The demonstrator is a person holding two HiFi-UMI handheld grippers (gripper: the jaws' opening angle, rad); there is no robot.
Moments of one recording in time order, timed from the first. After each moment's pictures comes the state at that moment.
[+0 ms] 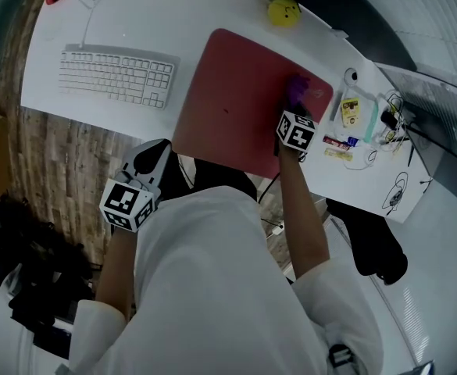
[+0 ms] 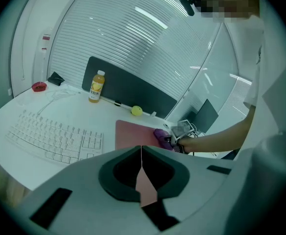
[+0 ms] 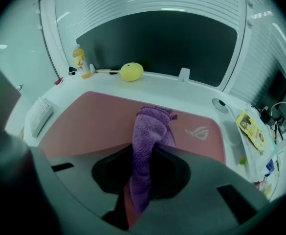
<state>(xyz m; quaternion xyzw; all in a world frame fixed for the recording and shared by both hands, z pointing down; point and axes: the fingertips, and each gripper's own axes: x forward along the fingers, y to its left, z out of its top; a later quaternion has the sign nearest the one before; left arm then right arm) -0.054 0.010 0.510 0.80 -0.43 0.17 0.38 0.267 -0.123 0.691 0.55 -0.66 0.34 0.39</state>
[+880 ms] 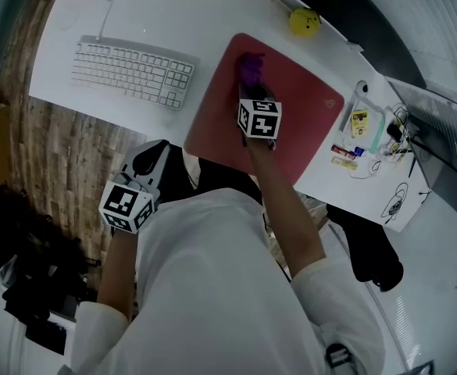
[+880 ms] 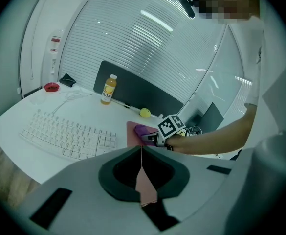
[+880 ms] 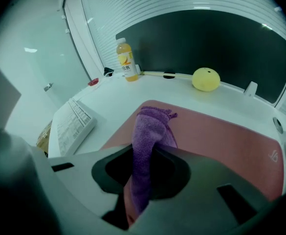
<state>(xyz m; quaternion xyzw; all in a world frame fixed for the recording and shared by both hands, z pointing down) -0.099 0.017 0.511 0.78 -0.46 0.16 0.39 0.062 -0.138 0.685 0.43 -0.76 0.33 0.37</state>
